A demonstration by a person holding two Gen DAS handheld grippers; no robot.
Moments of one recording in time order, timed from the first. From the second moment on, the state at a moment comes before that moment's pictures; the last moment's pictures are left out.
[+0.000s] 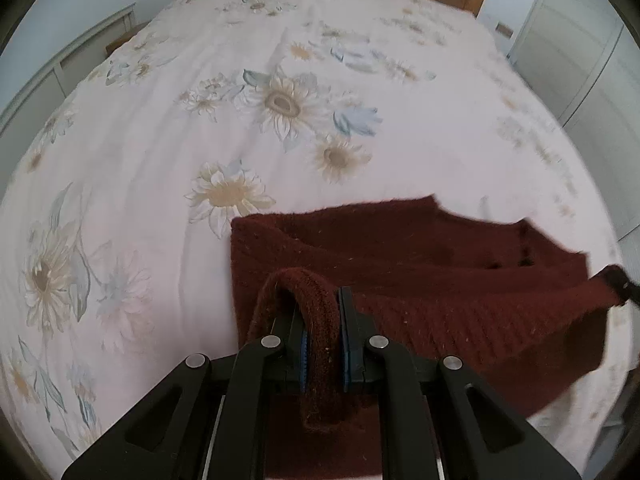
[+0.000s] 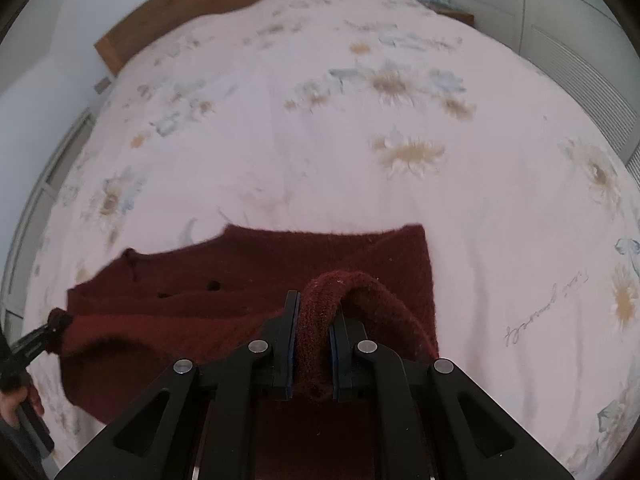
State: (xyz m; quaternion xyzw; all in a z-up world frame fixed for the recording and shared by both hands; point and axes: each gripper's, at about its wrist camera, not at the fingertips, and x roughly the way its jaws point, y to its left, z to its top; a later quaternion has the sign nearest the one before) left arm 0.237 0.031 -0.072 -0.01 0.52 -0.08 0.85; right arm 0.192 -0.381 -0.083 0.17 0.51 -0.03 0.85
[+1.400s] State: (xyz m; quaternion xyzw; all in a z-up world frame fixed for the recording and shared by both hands) left arm 0.165 -0.049 -0.125 0.09 0.50 -0.12 0.86; right arm 0.112 -0.273 -0.141 0.02 0.48 -0.02 0.88
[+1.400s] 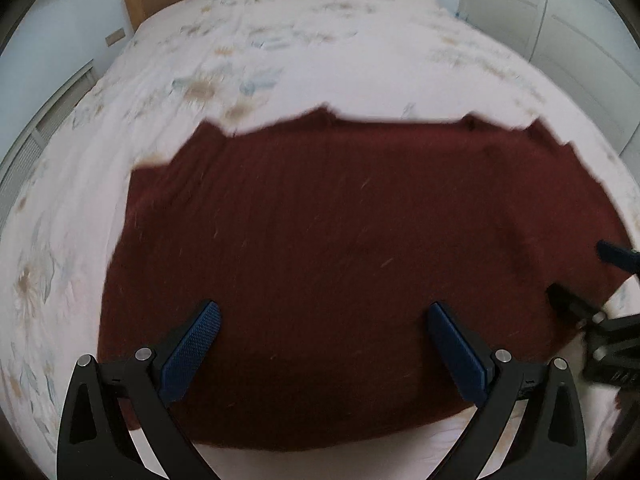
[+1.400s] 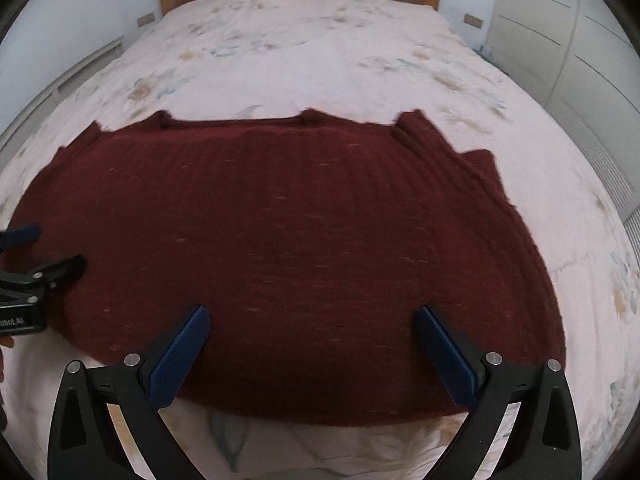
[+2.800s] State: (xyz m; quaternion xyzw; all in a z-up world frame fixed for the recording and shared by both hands) left arm 0.178 0.069 -0.070 -0.01 0.52 -0.11 0.85; right arm 0.066 -0.316 -0.089 0.06 0.46 -0.03 0.89
